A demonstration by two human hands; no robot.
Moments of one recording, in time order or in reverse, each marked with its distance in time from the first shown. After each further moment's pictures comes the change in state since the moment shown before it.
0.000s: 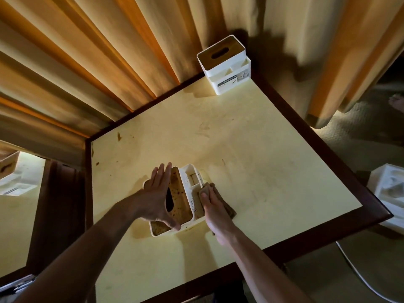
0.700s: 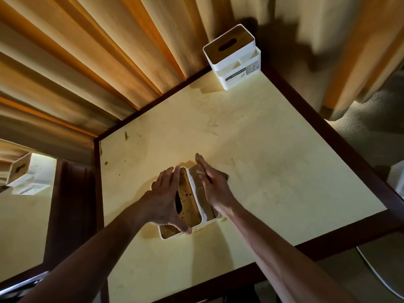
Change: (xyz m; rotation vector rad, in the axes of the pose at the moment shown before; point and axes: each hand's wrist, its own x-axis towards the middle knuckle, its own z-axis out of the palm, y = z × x) left_hand 0.001 0.004 0.003 0.085 0.052 -0.033; right_hand 0.051 -0.039 0.001 -0.133 -0.007 -0.317
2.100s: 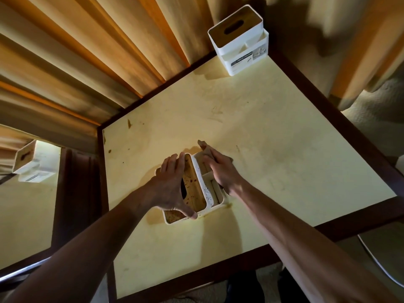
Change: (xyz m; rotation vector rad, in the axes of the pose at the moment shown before) left_hand -0.004 0.008 -0.004 0.022 0.029 0.011; right_hand 0.013 0.001 -0.007 0.211 -0.072 0.145
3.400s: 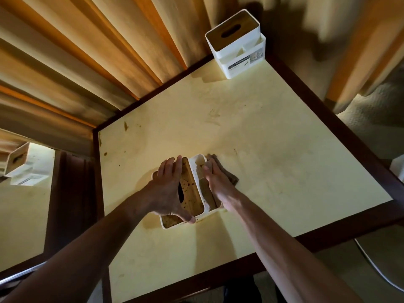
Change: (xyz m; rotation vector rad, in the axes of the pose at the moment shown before) left_hand 0.003 -0.004 0.004 -0.034 0.011 0.001; right_hand -0.009 0.015 0.010 -0.073 0.064 0.154
